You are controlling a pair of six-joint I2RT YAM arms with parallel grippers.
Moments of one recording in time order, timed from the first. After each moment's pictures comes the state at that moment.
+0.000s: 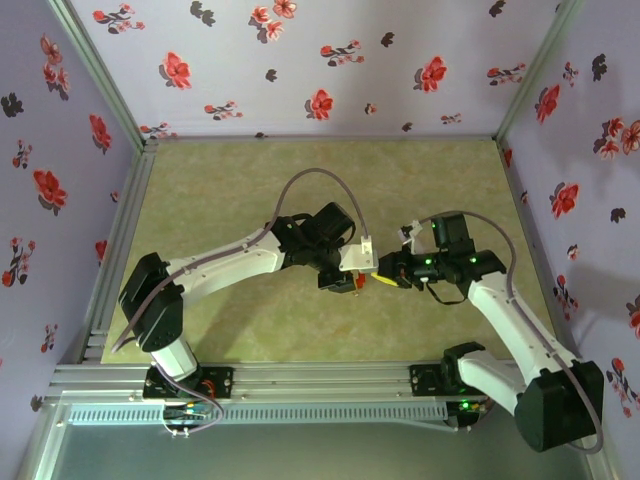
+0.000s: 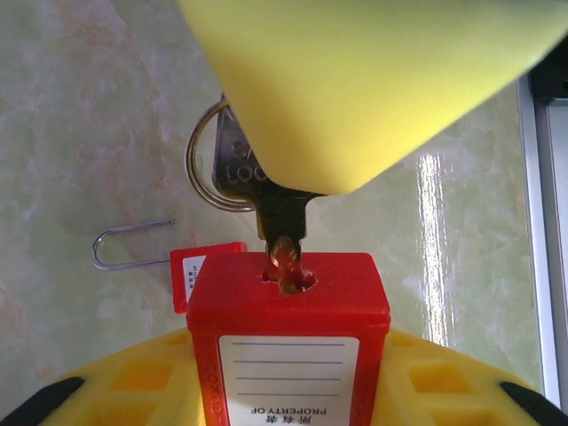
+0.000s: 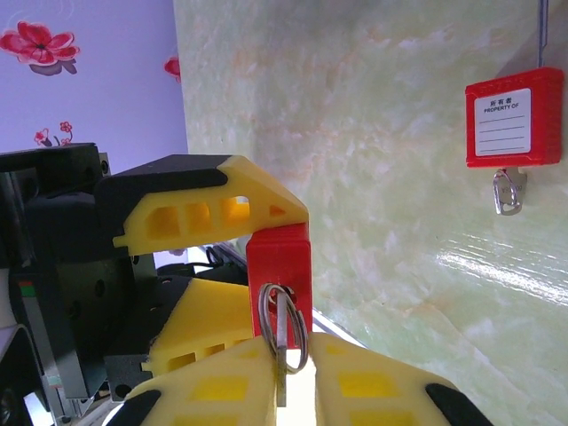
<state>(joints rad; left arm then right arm) -1.01 1.69 1.38 -0.71 0.28 0.52 0.28 1.01 0.73 -0.67 -0.90 0.64</state>
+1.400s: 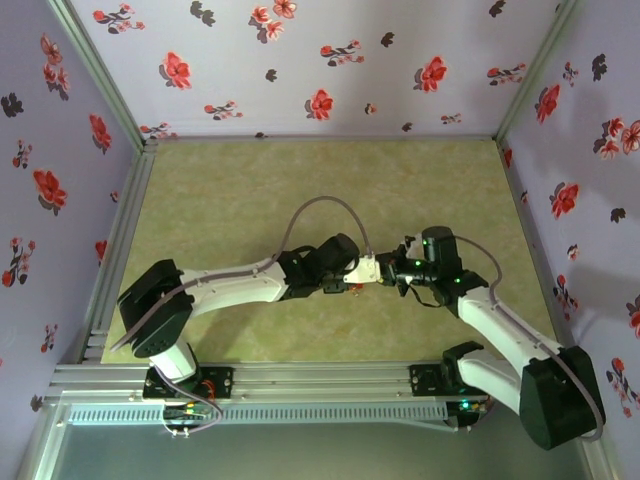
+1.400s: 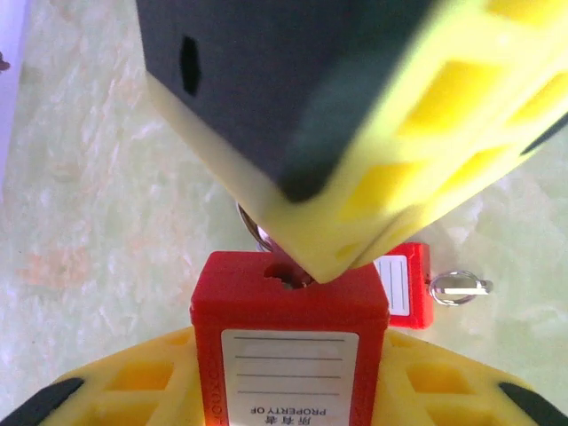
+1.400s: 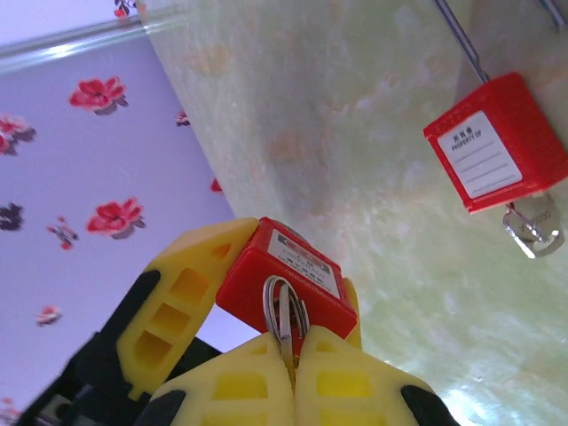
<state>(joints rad) -1.13 1.66 1.09 -0.21 -0.24 0.61 0.35 1.01 0.45 -0.06 -0.76 1.41</state>
